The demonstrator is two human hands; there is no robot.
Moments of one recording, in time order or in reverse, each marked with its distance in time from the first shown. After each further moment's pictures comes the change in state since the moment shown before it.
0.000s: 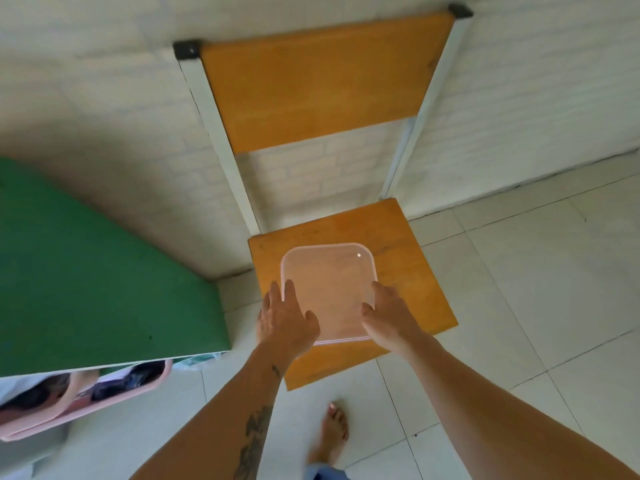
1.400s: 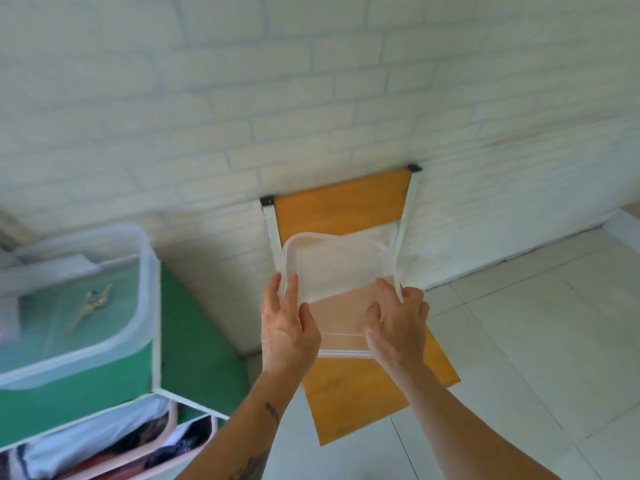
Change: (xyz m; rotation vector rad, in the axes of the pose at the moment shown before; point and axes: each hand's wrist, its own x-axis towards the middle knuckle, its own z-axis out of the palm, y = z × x) left_hand -0.115 0.024 -0.175 -0.370 0.715 0.421; right_hand -0.149 -0.133 -0.077 0.110 0.795 -0.232
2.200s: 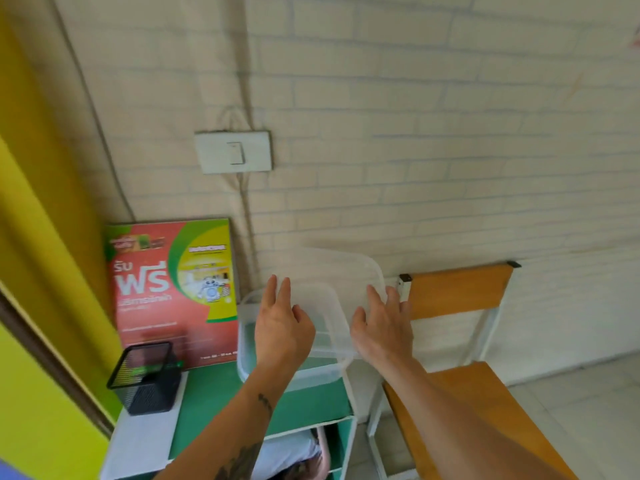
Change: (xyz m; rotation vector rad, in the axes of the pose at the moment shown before) left_hand 0.050 -0.117 -0.318 0.031 0.153 -0.139; right_hand -0.106 -0.327 0.047 -0.129 -0.032 -0.253
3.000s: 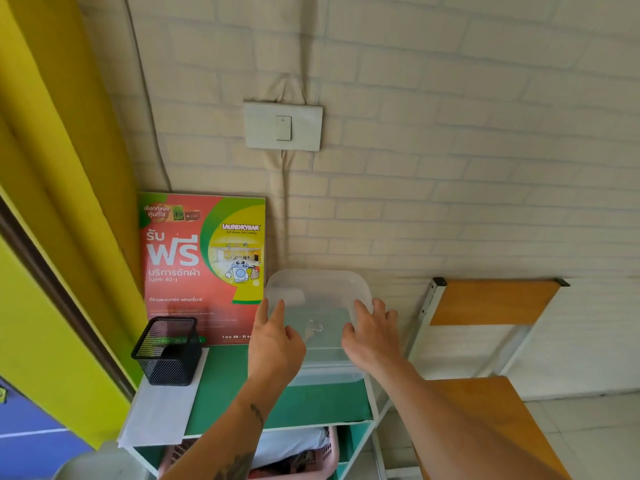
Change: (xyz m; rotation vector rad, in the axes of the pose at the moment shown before) left_hand -0.003 -0.067 -0.003 0.020 -0.110 -0.243; right_hand 0.009 -0.034 0.053 -0.109 -0.279 -0.139
